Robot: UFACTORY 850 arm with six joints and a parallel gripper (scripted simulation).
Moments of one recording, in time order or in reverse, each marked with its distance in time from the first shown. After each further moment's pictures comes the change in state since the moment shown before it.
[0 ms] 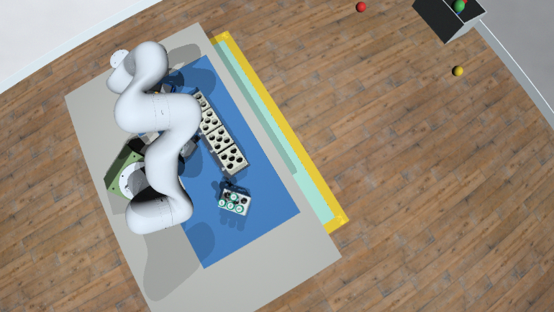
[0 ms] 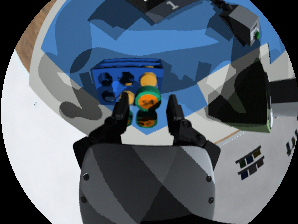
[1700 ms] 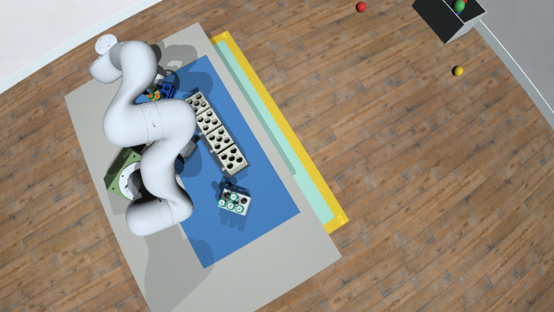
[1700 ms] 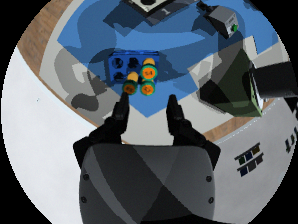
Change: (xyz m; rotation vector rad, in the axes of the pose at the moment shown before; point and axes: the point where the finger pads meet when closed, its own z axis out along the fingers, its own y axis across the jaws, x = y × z) arm 0.000 0.000 -0.090 0.000 0.000 0.000
